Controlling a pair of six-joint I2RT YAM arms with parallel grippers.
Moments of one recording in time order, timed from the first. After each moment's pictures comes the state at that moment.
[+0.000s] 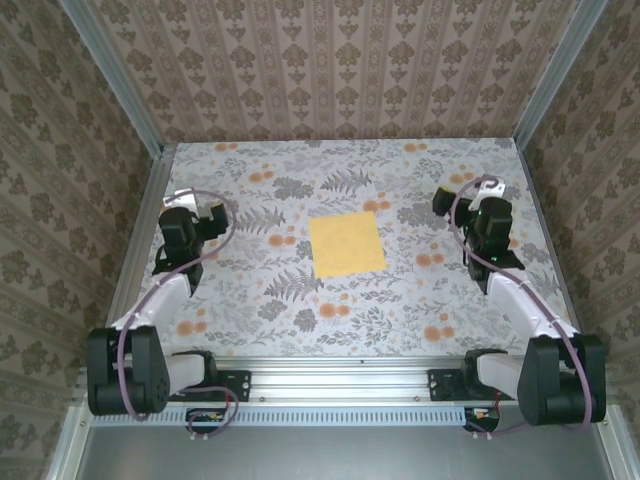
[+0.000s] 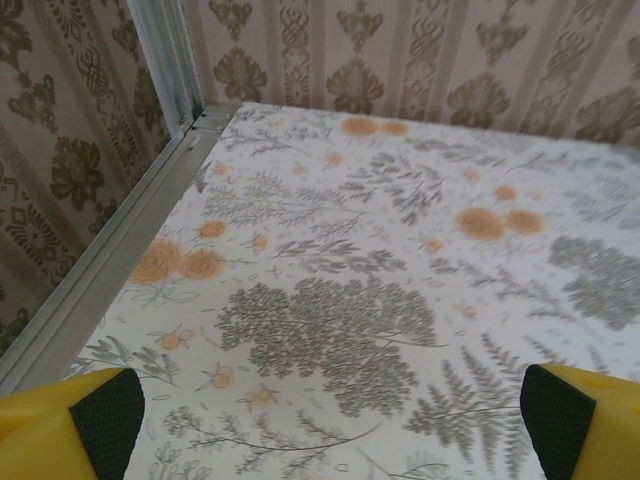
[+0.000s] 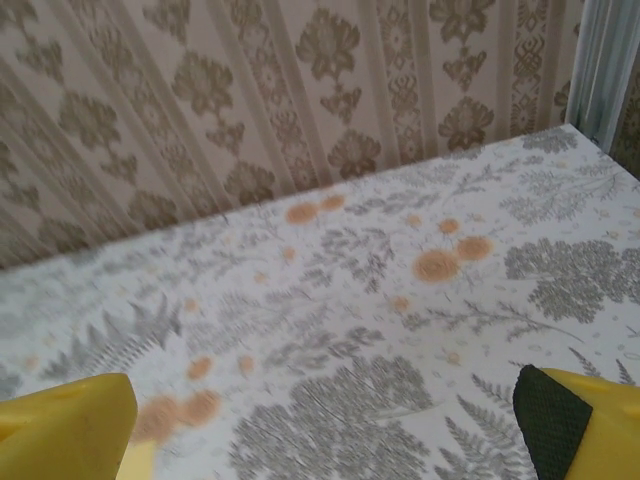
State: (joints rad) left arm -0.04 1.18 0.57 0.24 -0.11 -0.11; right arm -0.02 1.15 0.65 0.21 0.06 0.29
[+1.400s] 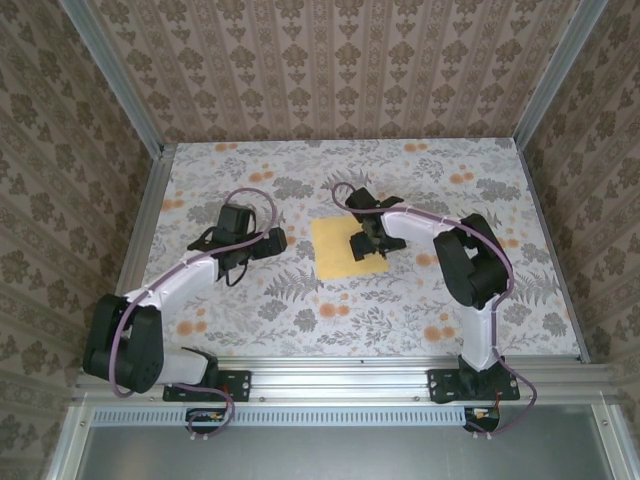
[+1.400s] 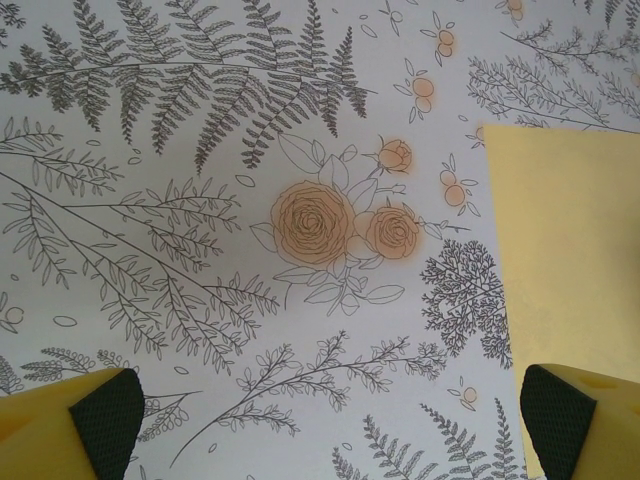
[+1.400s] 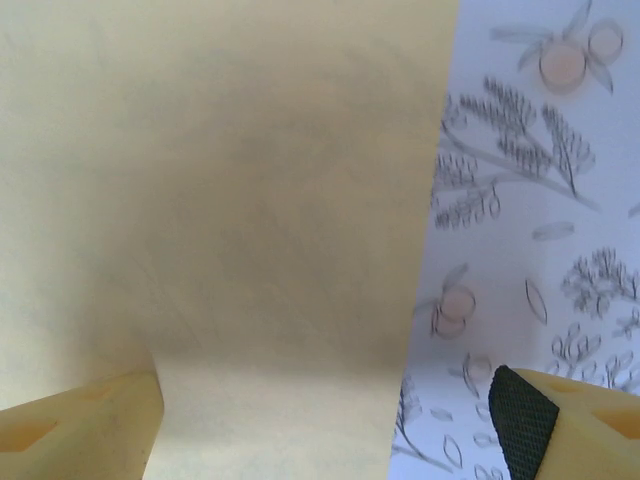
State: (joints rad) left arm -0.39 1.34 0.76 -0.29 0.05 -0.48; right arm 0.52 1.98 1.34 -0.76 0.22 0.31
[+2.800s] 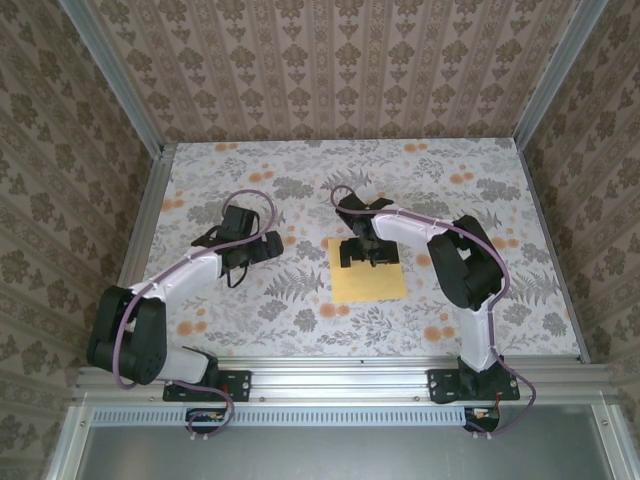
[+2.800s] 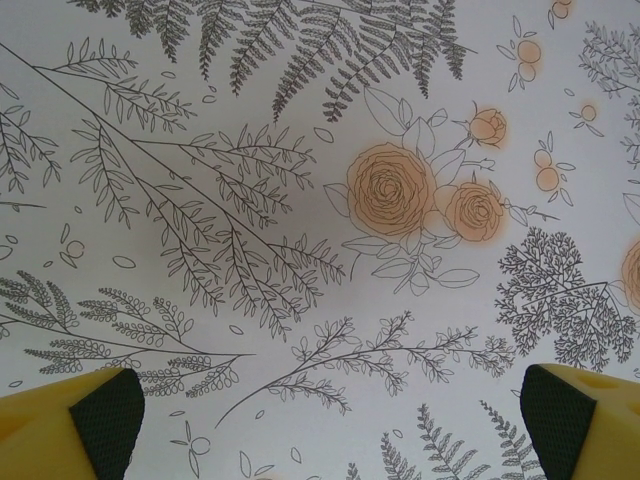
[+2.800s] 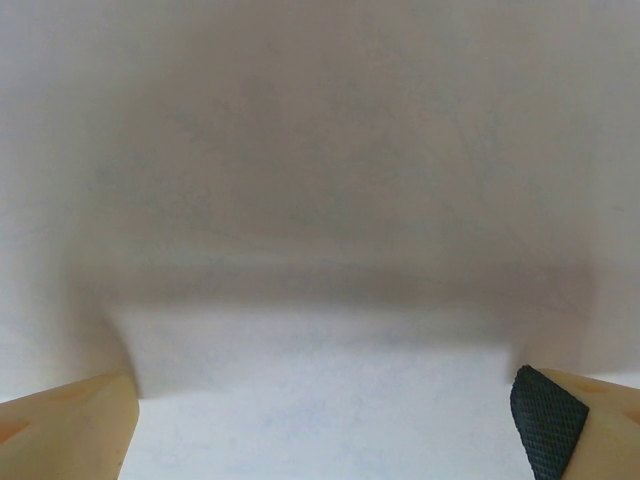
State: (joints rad) left arm -0.40 1.39 0.79 -0.39 -0.03 -0.57; right arm 0.58 2.01 1.41 -0.88 0.10 0.58
